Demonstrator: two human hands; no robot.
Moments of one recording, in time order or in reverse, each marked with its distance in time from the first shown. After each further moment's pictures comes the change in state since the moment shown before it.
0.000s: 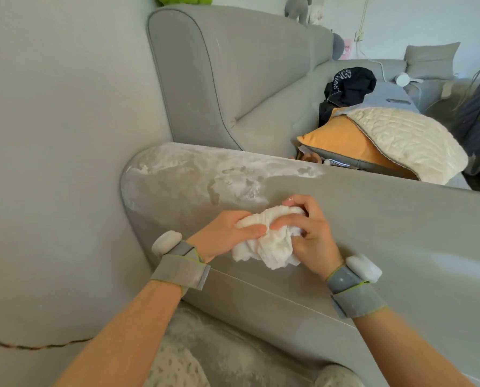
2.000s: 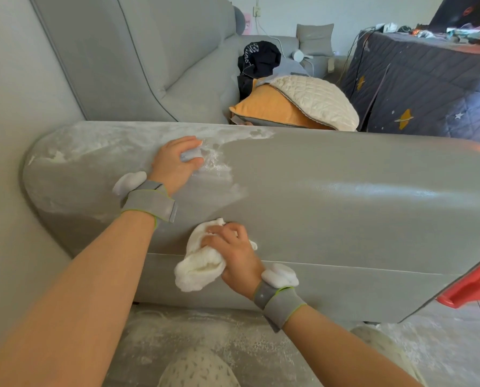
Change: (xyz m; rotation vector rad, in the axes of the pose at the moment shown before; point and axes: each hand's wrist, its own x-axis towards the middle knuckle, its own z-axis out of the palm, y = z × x) left_hand 0.082 -0.018 -0.049 0.271 0.279 0.364; right_hand -0.081 -0.012 0.107 -0.461 -0.111 0.145
